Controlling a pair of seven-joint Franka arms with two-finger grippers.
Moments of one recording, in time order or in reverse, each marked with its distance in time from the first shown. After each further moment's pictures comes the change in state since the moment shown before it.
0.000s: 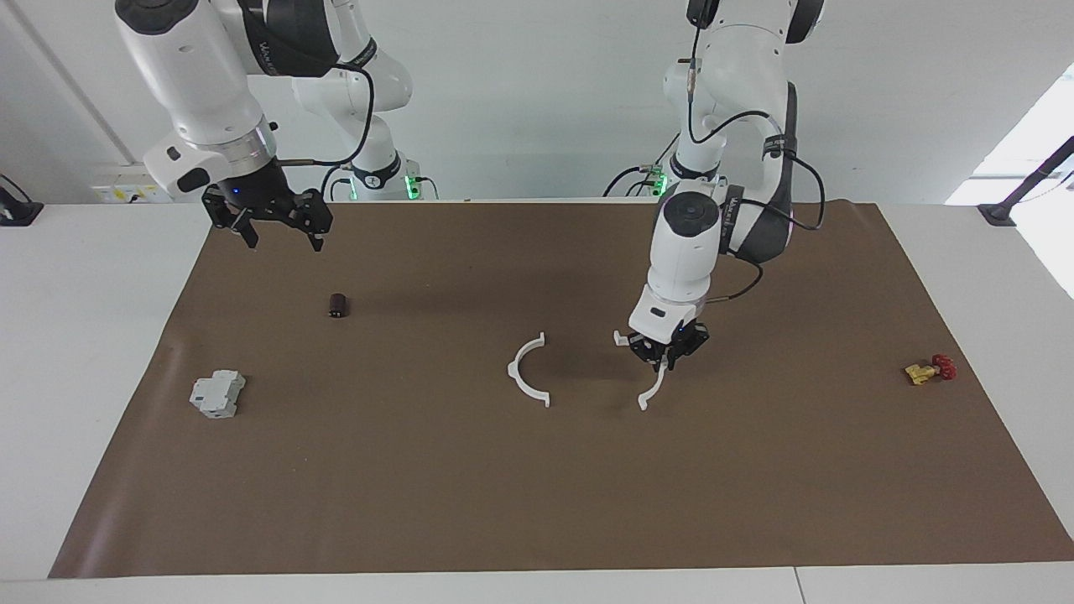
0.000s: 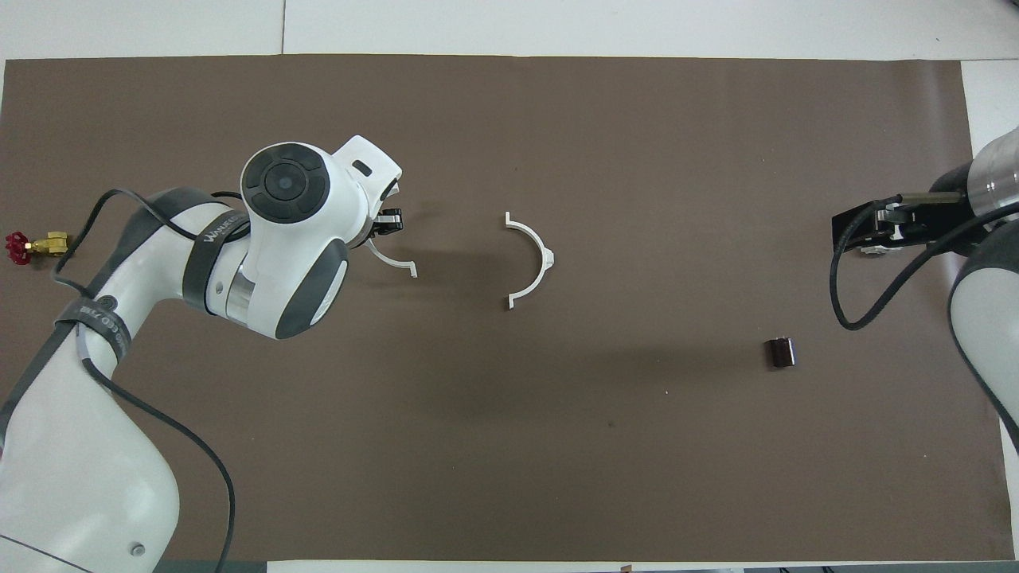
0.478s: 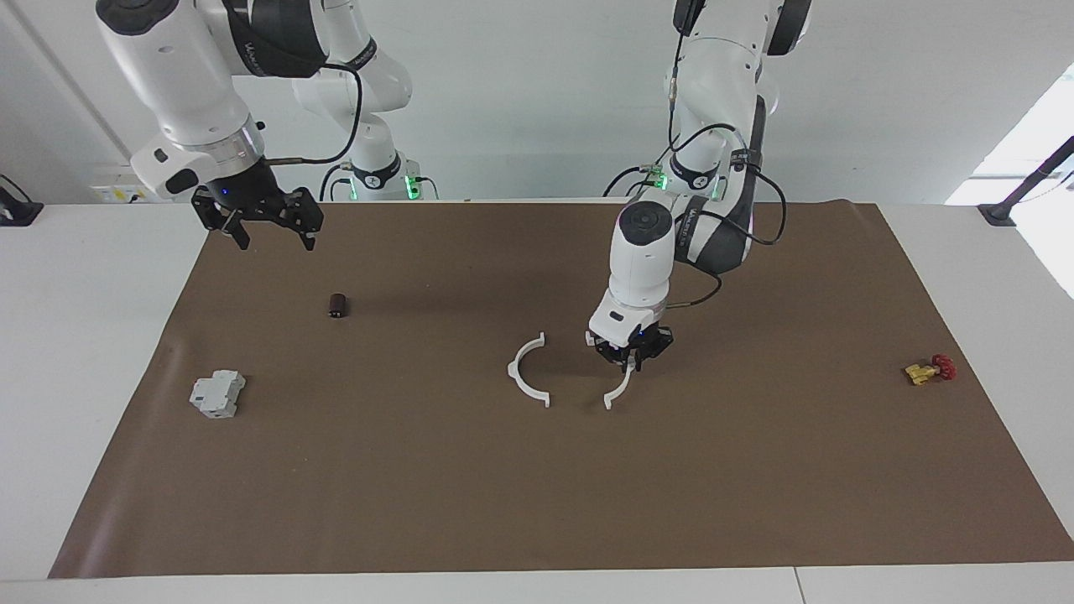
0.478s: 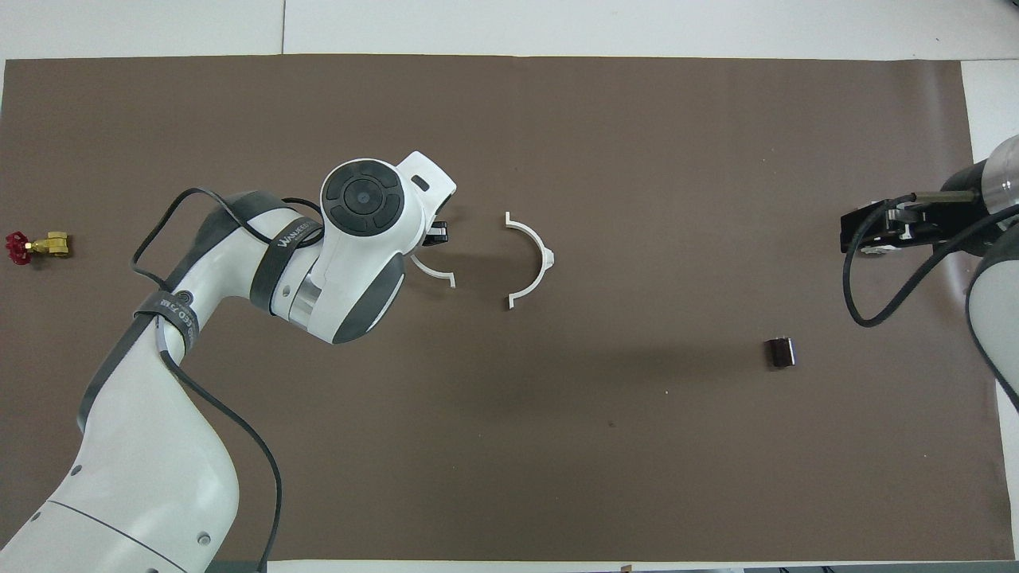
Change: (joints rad) left arm -0.060 0.042 0.000 0.021 0.000 0.004 -0.030; right arm -0.027 0.000 -0.001 0.001 0.004 0.000 -0.084
